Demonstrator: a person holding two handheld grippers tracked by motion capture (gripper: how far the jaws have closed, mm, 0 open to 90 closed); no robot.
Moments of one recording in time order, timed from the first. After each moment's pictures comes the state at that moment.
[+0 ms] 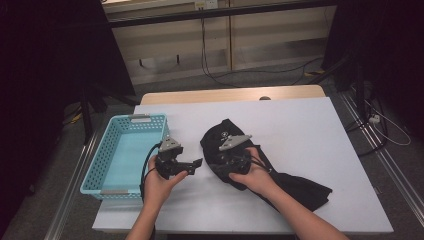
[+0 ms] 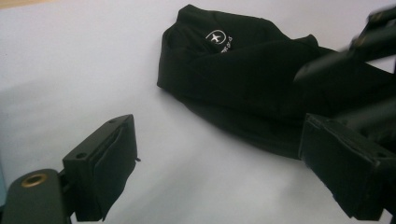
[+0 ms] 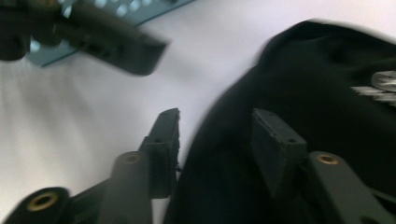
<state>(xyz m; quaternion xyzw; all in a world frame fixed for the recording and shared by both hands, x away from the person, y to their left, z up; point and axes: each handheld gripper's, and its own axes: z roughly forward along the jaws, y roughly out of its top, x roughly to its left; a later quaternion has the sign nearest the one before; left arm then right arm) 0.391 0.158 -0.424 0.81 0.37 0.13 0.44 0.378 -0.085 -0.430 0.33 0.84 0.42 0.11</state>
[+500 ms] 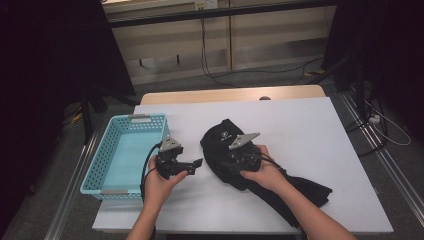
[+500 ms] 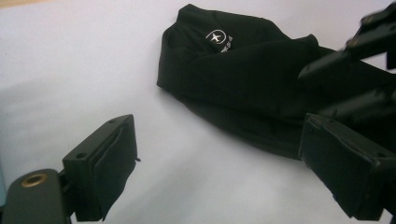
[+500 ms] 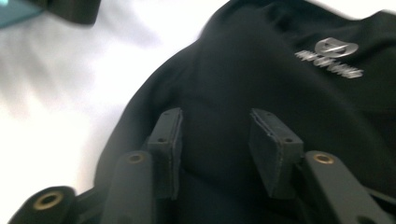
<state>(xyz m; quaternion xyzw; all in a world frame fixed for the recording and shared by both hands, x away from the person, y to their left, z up) 0.390 0.157 -0.423 0.81 0.37 0.13 0.44 0.383 -0.101 -0.444 0.32 0.87 0.37 0.11</state>
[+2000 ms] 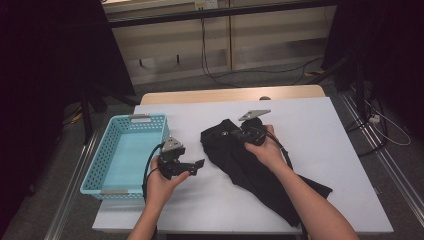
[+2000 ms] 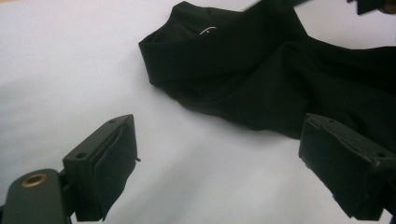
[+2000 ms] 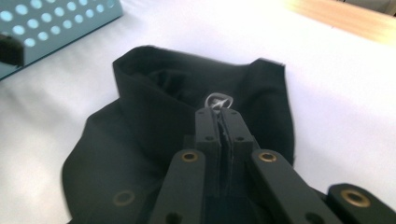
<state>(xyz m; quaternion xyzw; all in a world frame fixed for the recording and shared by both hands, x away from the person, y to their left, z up) 0.390 0.152 -0.427 0.81 0.37 0.13 0.44 0.447 -0.133 -0.421 0.41 0.80 0.41 0.17</state>
